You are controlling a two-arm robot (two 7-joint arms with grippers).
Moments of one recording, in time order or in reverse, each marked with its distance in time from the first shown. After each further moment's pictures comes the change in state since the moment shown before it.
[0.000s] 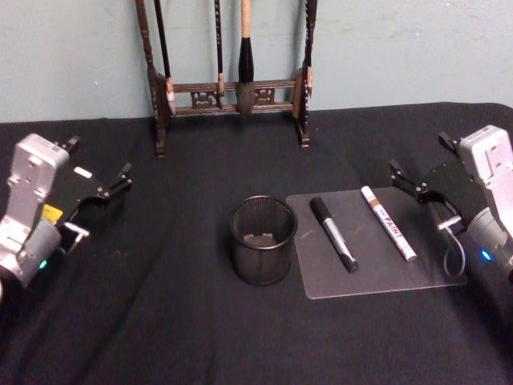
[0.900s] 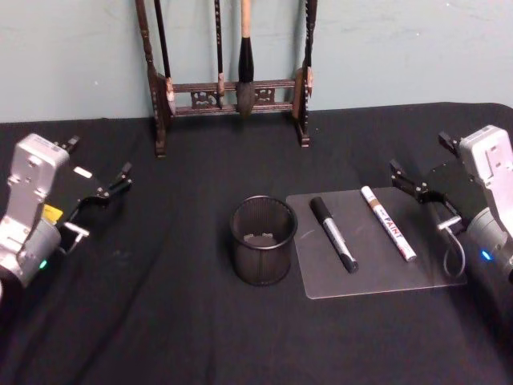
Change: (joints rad) left arm 0.000 0.000 0.000 0.000 0.000 0.000 0.000; right arm 0.000 0.000 0.000 0.000 0.000 0.000 0.000
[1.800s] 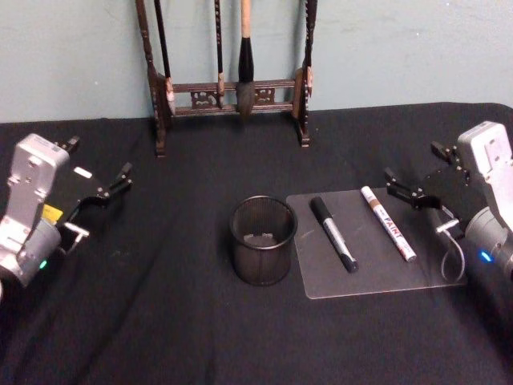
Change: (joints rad) left arm 0.000 0.000 0.000 0.000 0.000 0.000 0.000; right arm -0.008 -0.001 0.021 -0.026 0.045 0.082 0.063
